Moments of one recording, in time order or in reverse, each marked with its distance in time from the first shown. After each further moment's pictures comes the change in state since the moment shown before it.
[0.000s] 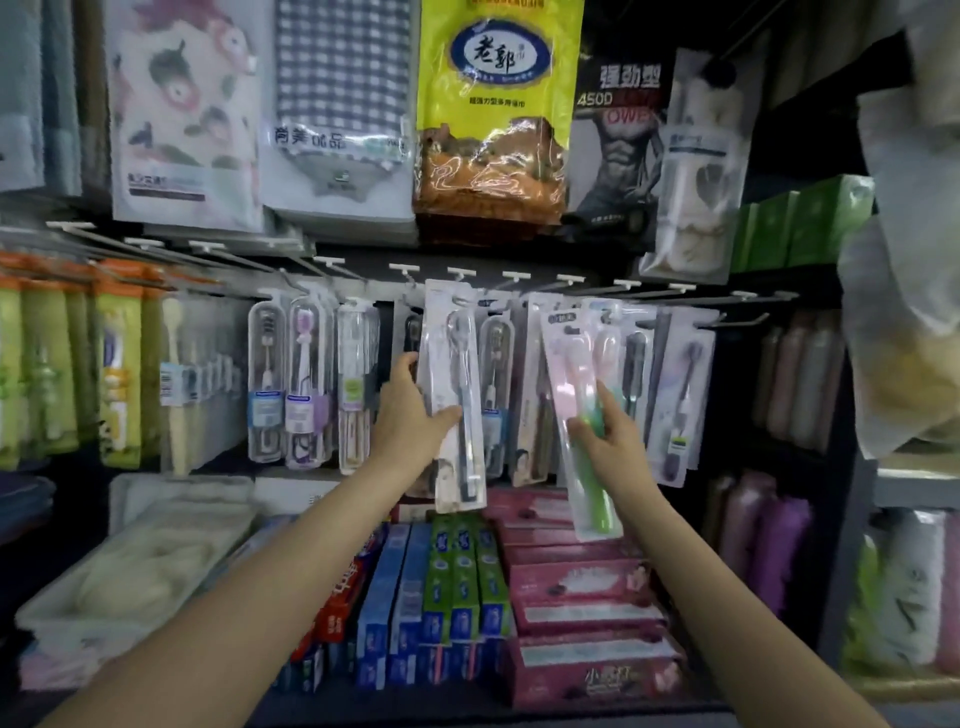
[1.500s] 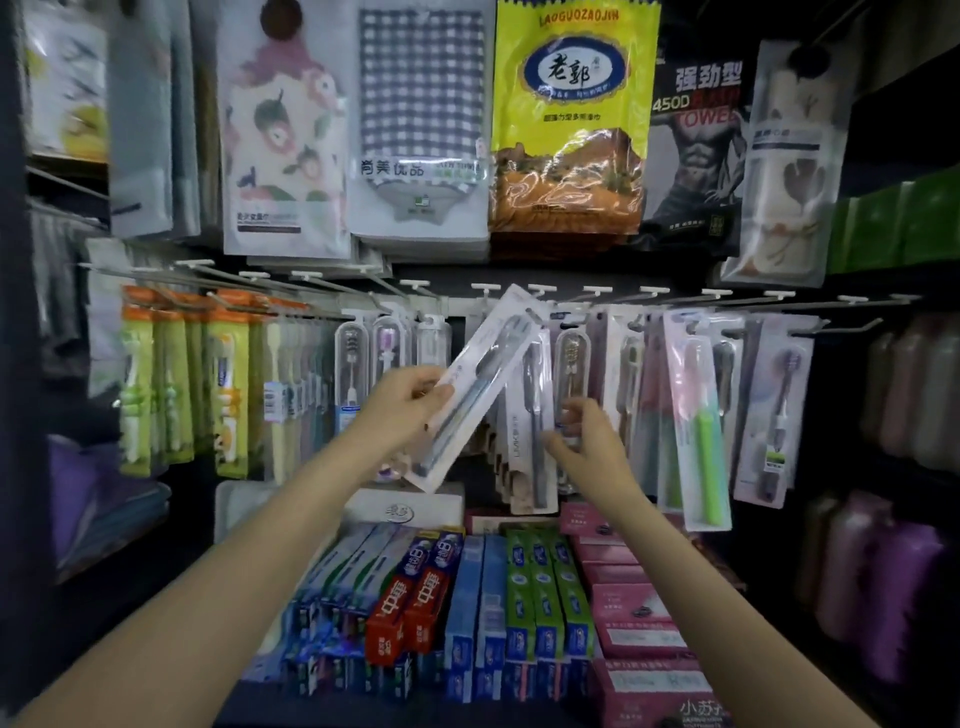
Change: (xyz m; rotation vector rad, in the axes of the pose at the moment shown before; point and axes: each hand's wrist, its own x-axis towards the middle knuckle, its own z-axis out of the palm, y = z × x) left_hand 0.013 -0.005 -0.091 -0.013 -0.117 0.049; right_hand 0.003 -0.029 0.084 -0.197 -0.137 -0.107
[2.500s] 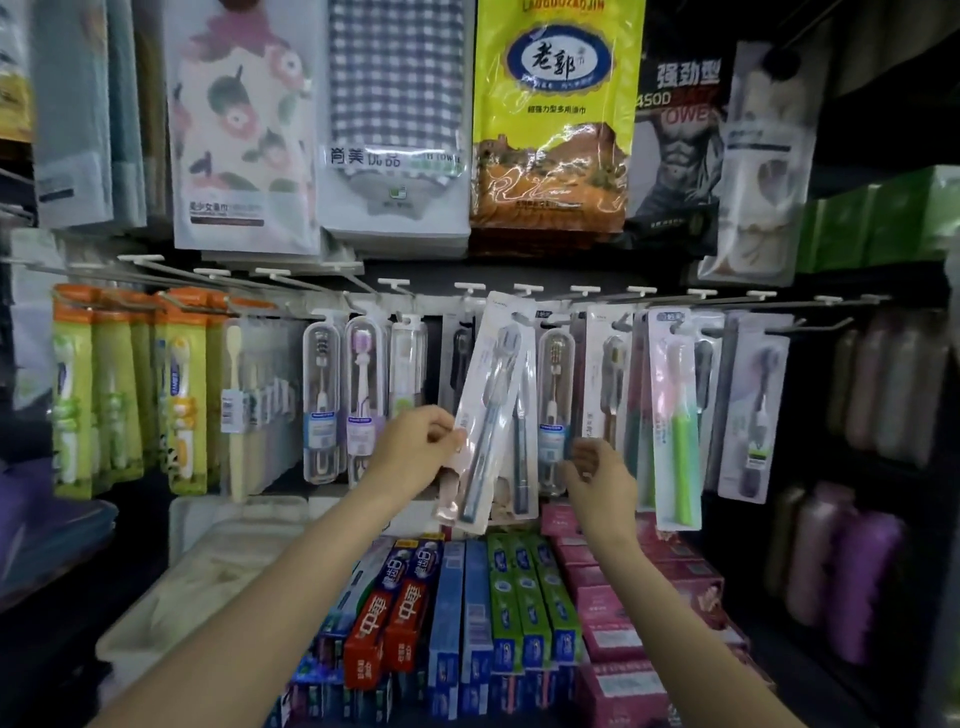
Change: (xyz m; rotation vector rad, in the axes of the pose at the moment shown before) left_hand 0.007 -0.033 0.034 0.154 -0.064 -0.026; right_hand -0.013 0.033 0.016 0.046 0.286 0.210
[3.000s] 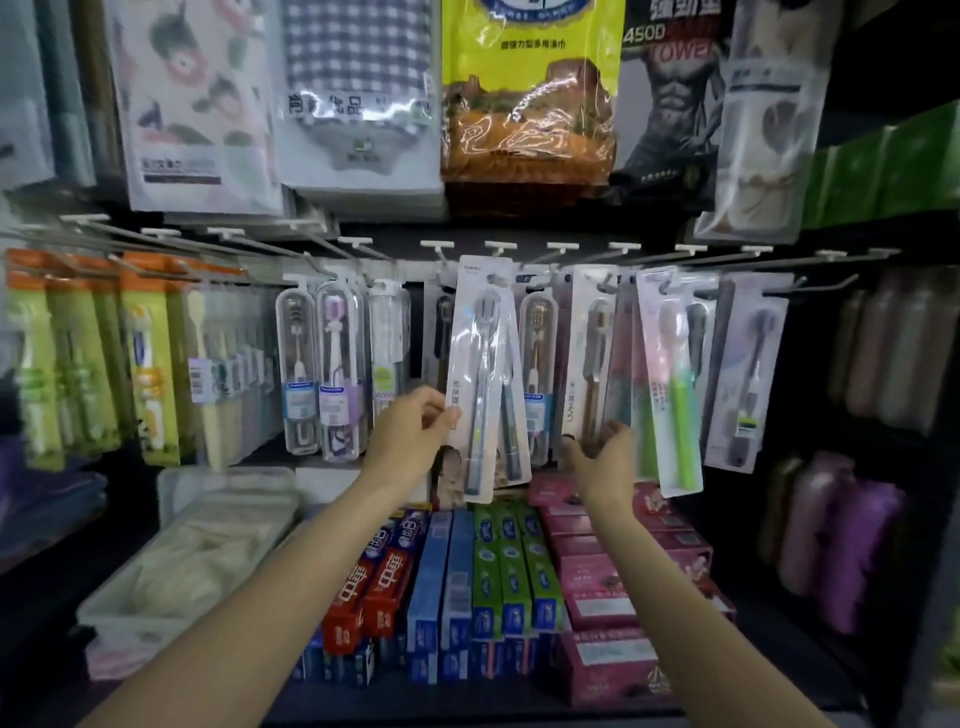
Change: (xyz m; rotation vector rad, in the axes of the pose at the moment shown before) left_hand -0.002 -0.004 0.037 0.010 0.116 0.032; right_hand 0.020 0.038 -0.006 0.183 0.022 0.231
